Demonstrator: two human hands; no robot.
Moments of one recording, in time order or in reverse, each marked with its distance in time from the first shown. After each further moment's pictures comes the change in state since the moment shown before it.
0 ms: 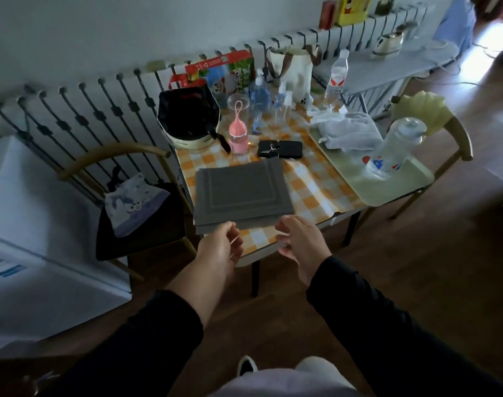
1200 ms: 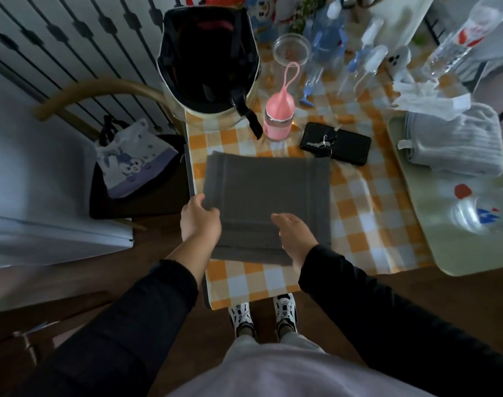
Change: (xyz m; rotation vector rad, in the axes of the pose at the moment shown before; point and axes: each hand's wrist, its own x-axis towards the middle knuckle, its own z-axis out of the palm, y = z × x) left_hand 0.227 0.080 0.029 0.843 0.333 0.258; right_hand 0.230 -0.021 0.079 -0.565 -0.219 0.272
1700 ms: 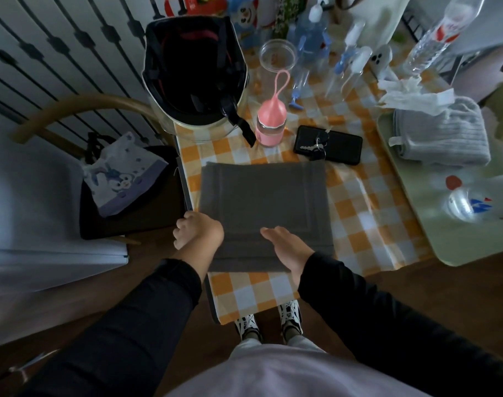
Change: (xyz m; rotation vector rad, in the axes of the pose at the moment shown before) left_hand 0.027 0.016 0.005 0.515 -0.086 -0.242; right_hand 0.003 0.002 0.016 -0.048 -0.072 0.100
